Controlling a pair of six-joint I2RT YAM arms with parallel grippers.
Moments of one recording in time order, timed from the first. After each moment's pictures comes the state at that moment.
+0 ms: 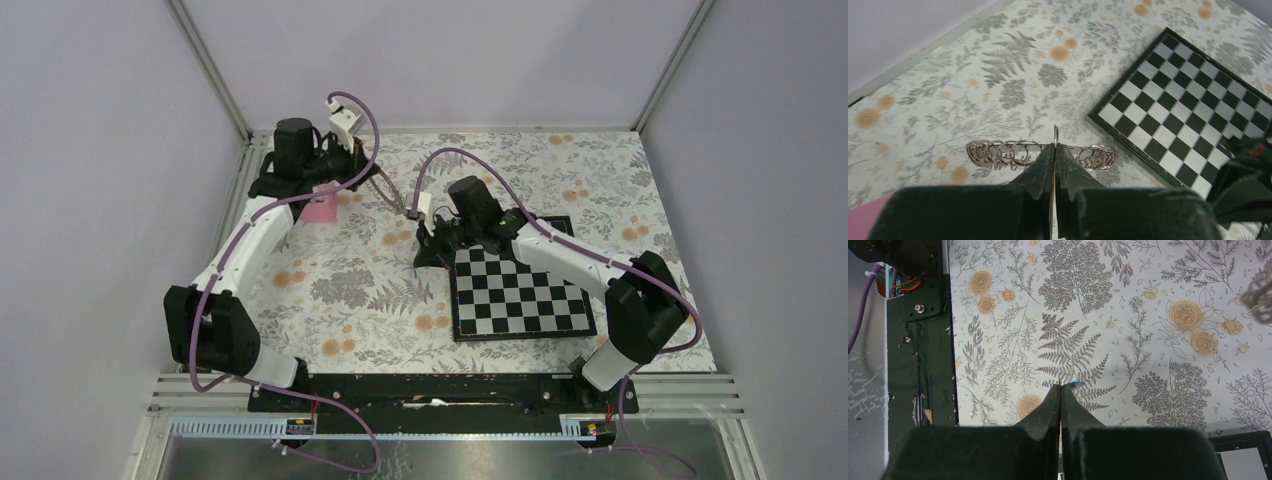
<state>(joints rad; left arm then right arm) -0.18 1.46 1.31 -0.24 0.61 0.12 0.74 1.62 1.18 -0.28 -0.67 -0.28</state>
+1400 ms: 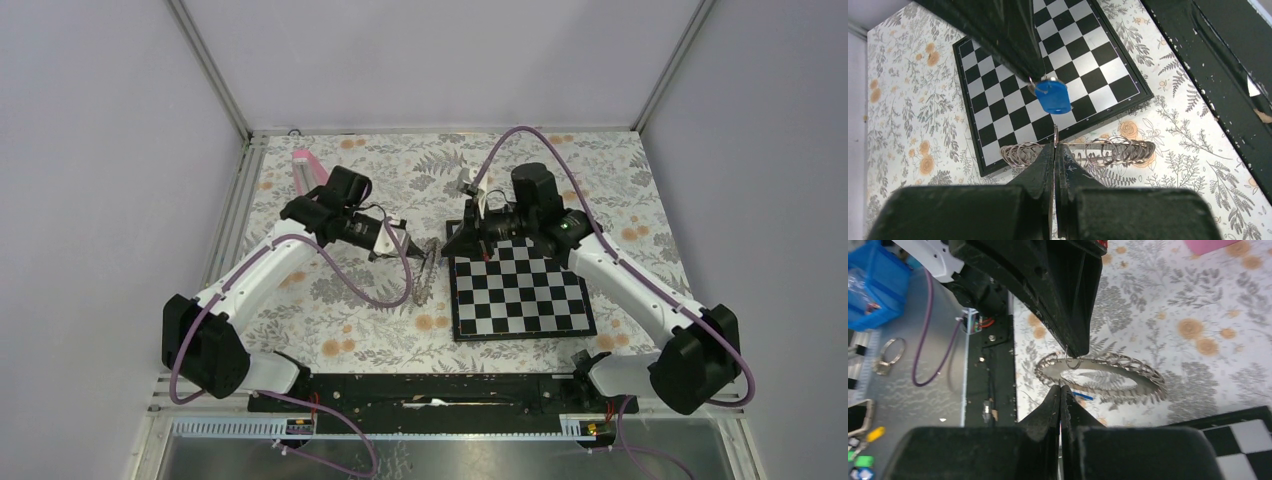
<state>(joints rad) -0.47 1.37 1.18 -0.75 1.10 1.24 0.56 1.30 1.10 -0.31 -0.91 -0.13</state>
